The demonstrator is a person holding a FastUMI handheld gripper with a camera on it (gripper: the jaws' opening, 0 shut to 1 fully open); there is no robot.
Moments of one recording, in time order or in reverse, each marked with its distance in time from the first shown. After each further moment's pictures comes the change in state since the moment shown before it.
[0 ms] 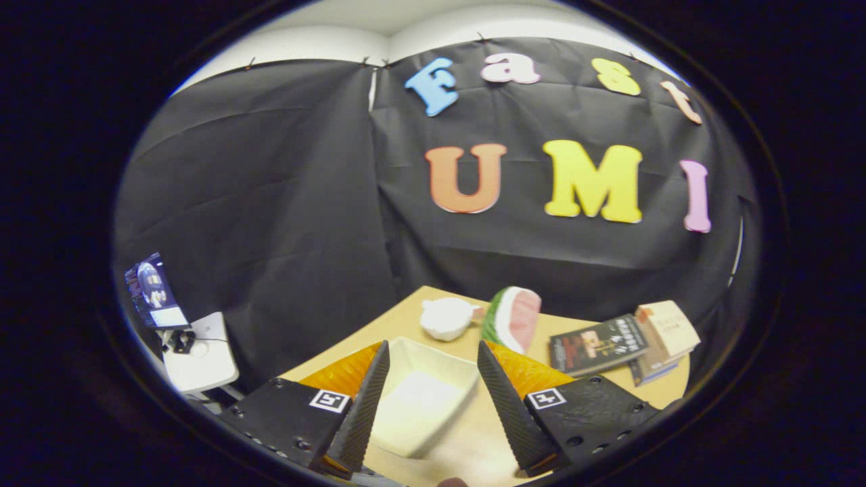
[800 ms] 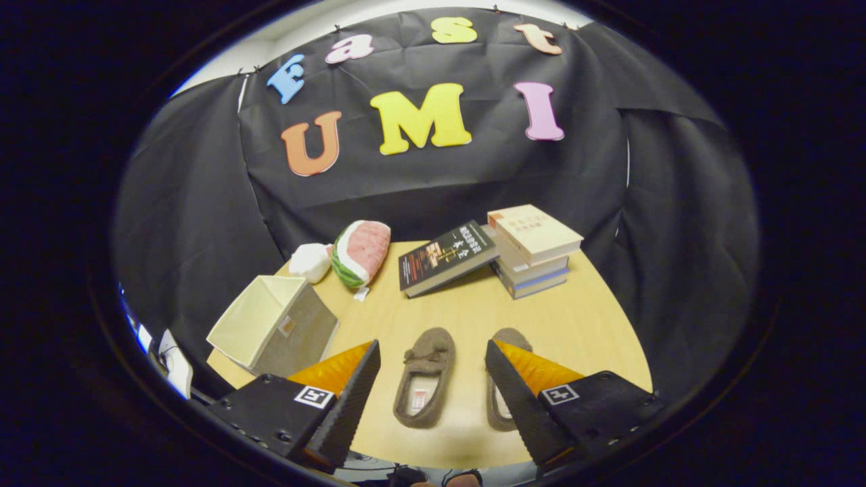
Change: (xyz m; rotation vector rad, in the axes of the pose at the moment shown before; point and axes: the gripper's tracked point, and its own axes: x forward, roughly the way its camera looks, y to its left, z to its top) arm -0.096 -0.215 -0.183 0.291 0.193 -0.308
